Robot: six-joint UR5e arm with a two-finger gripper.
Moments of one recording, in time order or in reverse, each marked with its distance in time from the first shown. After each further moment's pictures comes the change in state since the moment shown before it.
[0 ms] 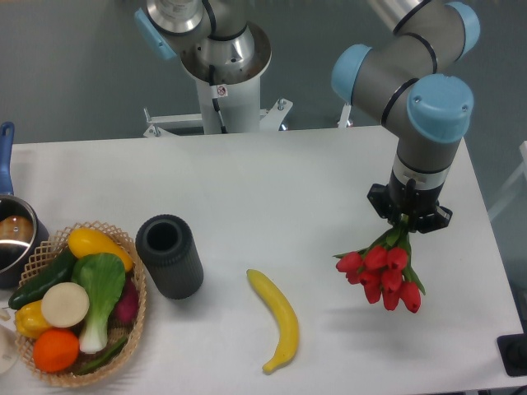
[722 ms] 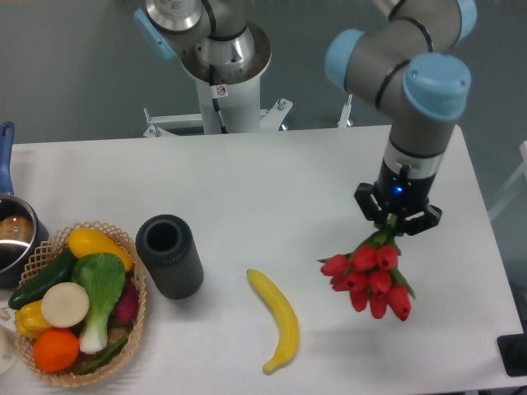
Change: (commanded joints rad) arm -0.015 0.158 -0.109 0.121 -0.406 -0.094
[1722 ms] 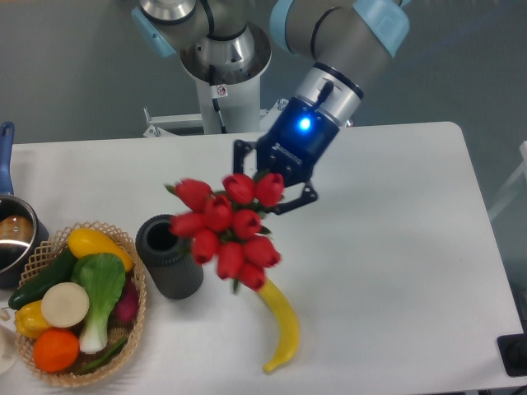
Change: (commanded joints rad) arm -0.049 0.109 -0.178 0.200 -0.847 -0.213
